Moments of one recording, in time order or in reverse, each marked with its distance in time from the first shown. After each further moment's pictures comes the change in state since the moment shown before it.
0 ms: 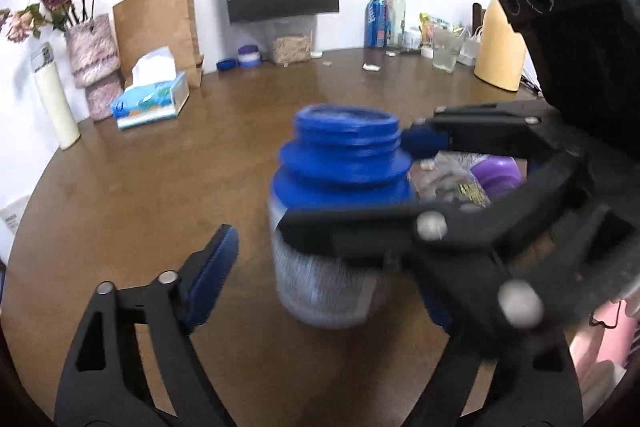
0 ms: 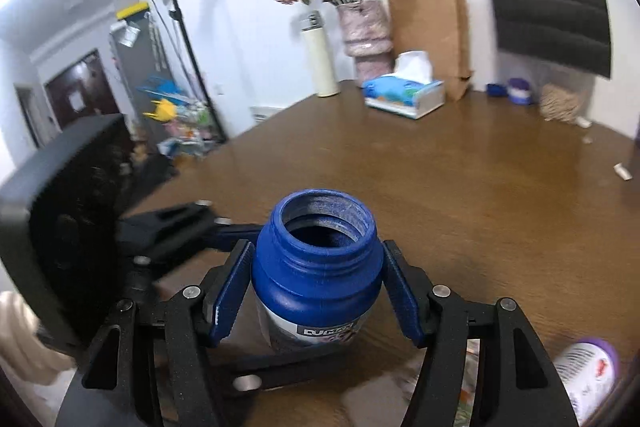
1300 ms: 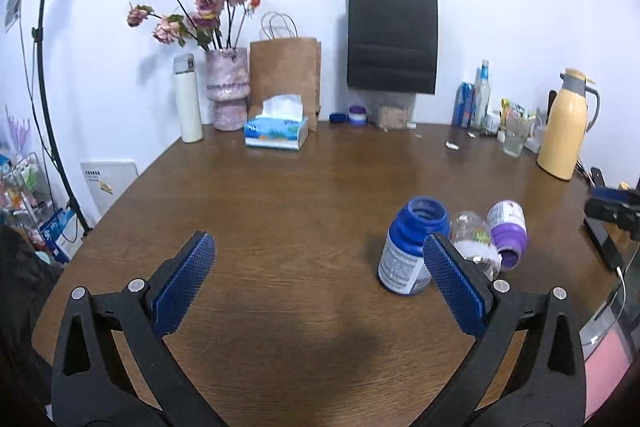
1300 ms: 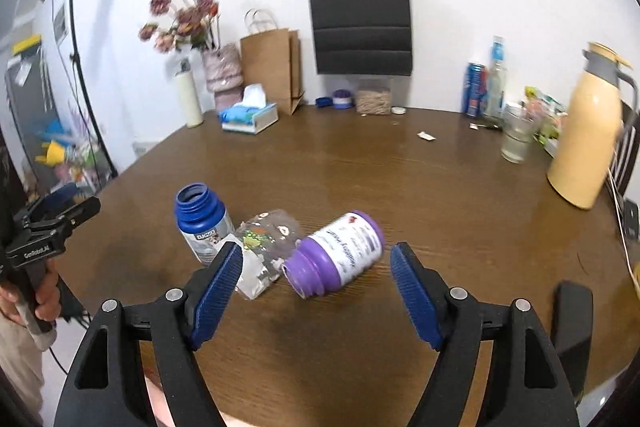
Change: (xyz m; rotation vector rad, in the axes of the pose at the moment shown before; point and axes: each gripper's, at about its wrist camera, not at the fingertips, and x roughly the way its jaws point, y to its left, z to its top) left arm -0.130 0.013 -0.020 -0.236 -0.243 0.306; right arm -0.198 -0.005 -0.067 0.188 -0.094 -0.463
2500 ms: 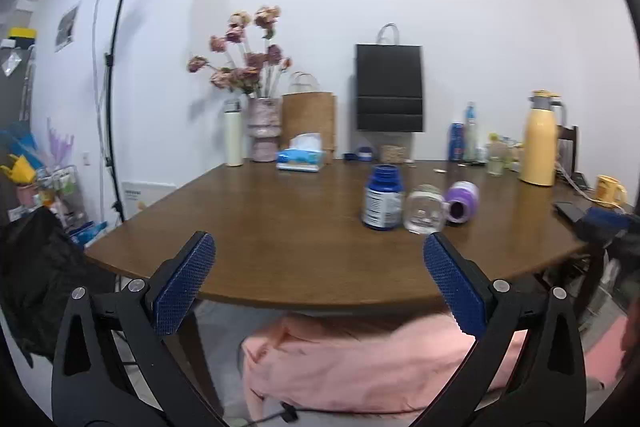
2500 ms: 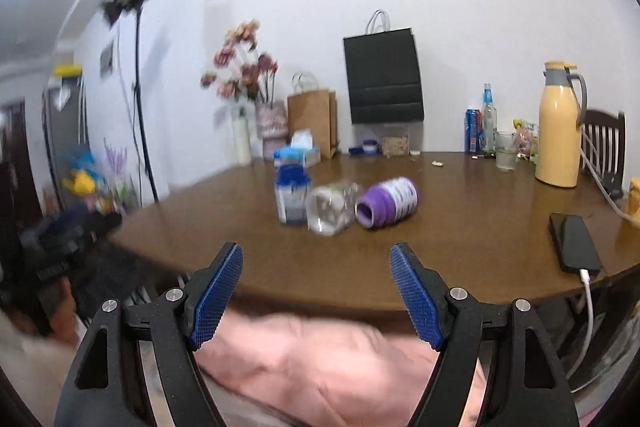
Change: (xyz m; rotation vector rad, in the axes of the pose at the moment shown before) left arm -0.179 -0.026 -0.140 0.000 -0.270 0.064; right arm -0.121 0.082 -0.169 -0.052 -0.290 0.035
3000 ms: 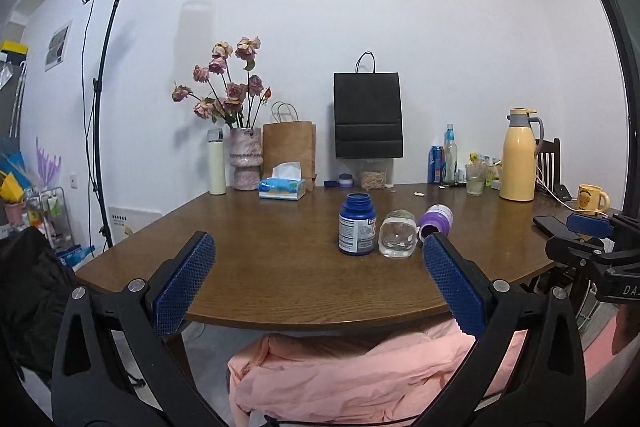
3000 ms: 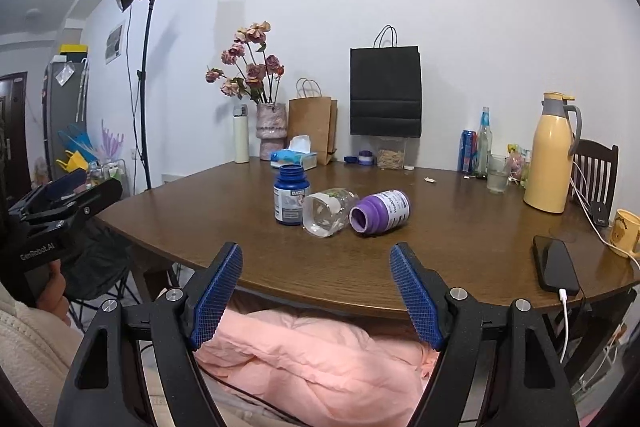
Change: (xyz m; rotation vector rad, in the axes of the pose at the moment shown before) left arm -0.012 -0.012 0.008 0.010 -0.086 -0.036; right arm -0.015 0.009 0.003 -0.070 -0.042 -0.028
